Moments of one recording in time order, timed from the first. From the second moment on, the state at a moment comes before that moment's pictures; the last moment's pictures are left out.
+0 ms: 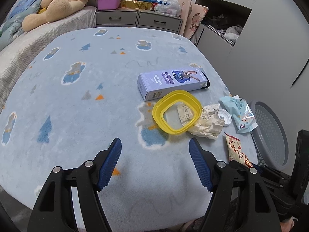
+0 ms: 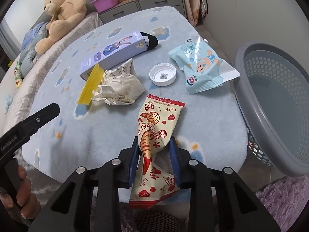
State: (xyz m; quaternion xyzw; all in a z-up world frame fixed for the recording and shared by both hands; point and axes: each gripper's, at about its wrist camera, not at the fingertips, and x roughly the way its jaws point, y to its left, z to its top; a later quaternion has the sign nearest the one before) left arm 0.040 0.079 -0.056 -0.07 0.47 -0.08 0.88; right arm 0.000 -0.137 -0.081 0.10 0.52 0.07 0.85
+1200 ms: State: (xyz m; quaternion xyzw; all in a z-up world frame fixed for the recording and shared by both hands) left arm 0.132 0.022 -0.071 -0.09 0.53 -0.10 0.84; right arm 0.004 -0.165 -0.073 0.12 0.49 0.08 0.86
